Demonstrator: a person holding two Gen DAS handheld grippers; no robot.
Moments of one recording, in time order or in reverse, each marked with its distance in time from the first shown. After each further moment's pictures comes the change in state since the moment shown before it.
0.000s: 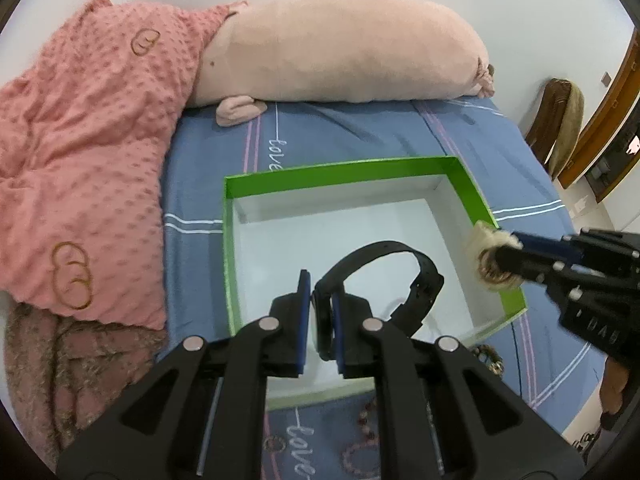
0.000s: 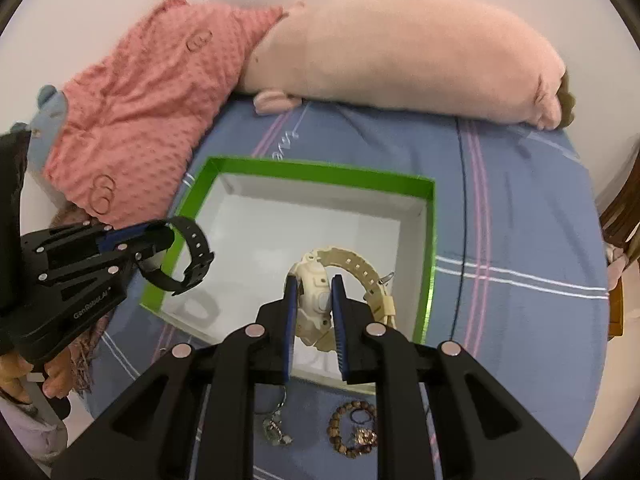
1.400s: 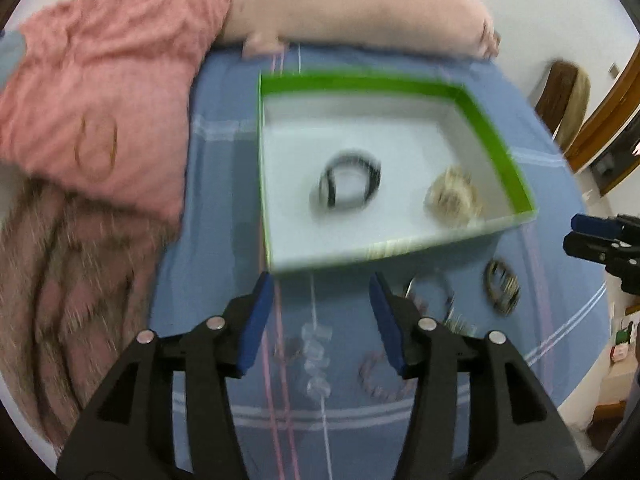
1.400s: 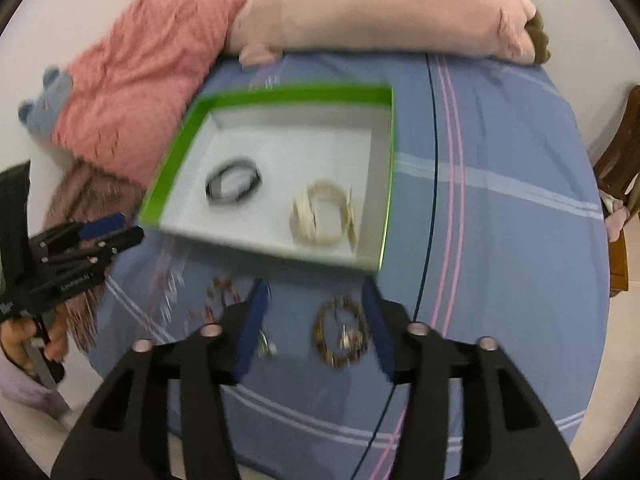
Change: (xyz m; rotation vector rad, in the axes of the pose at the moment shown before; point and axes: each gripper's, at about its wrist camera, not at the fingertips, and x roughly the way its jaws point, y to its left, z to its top) left arm -0.018 0.021 -0.092 -0.040 0.118 0.011; right arm -0.026 -0.037 -0.093 0.078 0.142 0.000
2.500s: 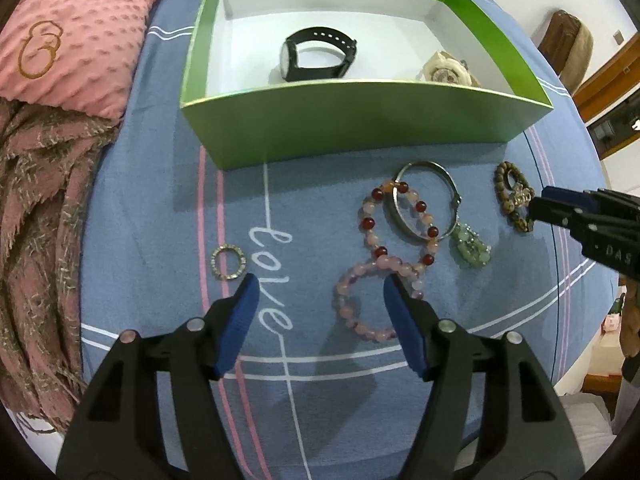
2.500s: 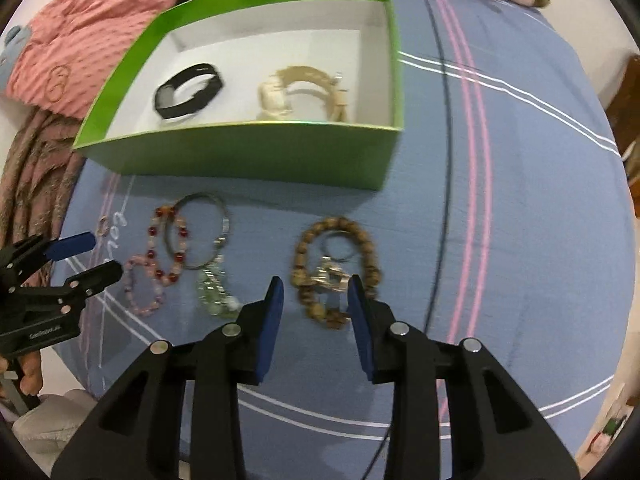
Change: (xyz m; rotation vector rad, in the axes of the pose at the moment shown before) left arm 0.052 -0.020 -0.046 0.035 0.182 -0.042; right arm 0.059 -0.008 -0.037 0.042 0.087 -0.081
